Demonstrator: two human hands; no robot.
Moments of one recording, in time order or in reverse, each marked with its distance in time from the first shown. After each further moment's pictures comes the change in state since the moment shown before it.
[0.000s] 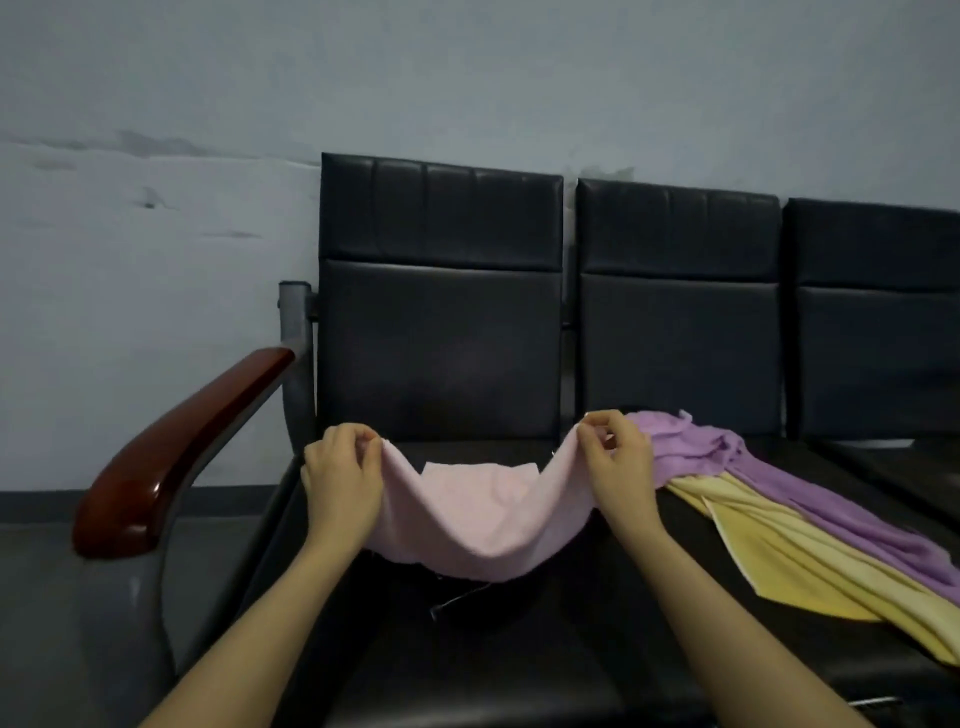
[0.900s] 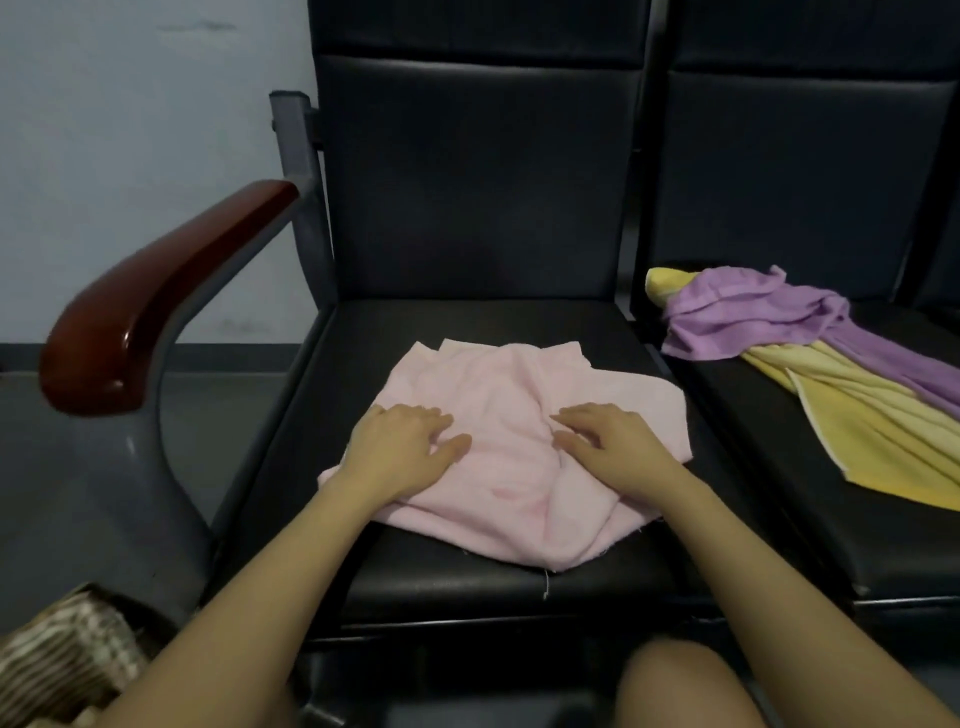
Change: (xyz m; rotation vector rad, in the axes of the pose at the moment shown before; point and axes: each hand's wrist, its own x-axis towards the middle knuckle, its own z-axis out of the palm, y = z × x) left_hand -0.049 -0.073 0.040 0.740 -0.802 0.255; right_hand -0.065 0.095 0.039 -0.536 -0.848 -0.100
